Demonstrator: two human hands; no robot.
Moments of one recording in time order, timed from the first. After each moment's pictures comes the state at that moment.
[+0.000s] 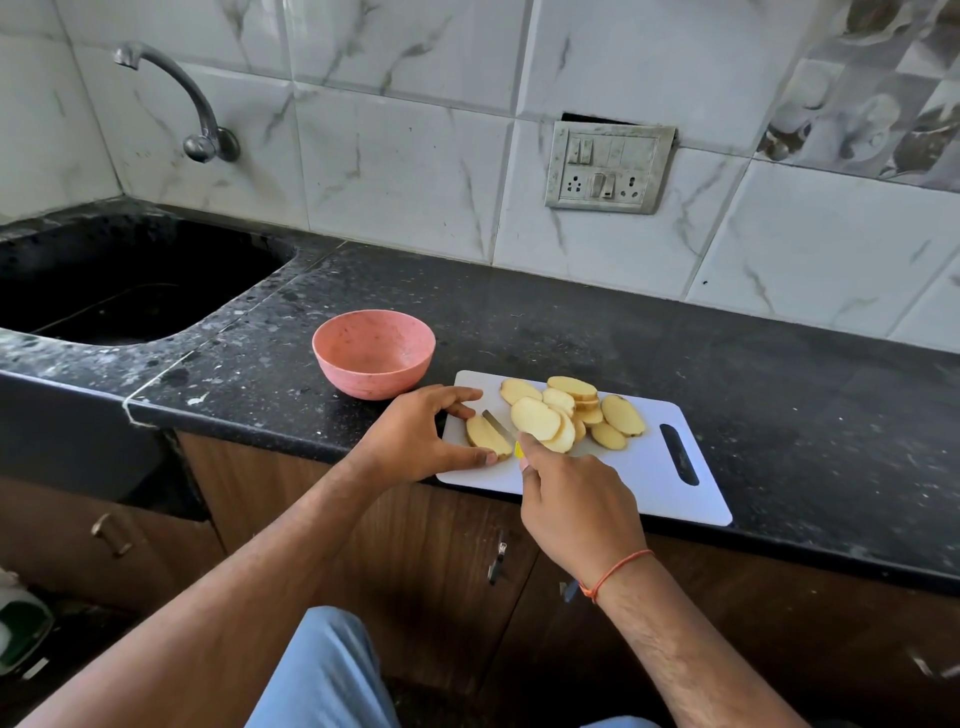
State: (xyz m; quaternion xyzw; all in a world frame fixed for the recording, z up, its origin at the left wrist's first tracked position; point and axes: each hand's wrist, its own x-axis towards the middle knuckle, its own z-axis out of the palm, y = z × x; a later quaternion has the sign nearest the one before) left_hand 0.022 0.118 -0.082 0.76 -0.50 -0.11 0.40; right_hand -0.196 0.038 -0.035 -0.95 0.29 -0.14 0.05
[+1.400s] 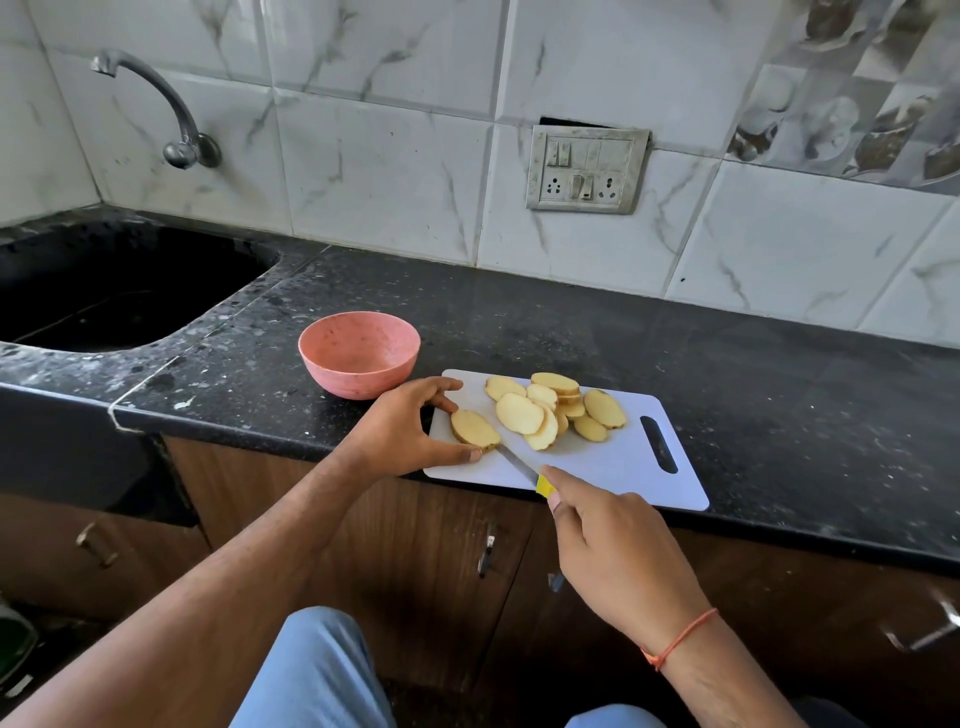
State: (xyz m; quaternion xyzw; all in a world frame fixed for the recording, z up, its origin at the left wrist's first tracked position) left_hand 0.026 0.118 -0.080 0.77 -0.50 -0.11 0.40; right_hand -0.264 0.059 -0.014 -0.93 0.31 -0.13 0.16
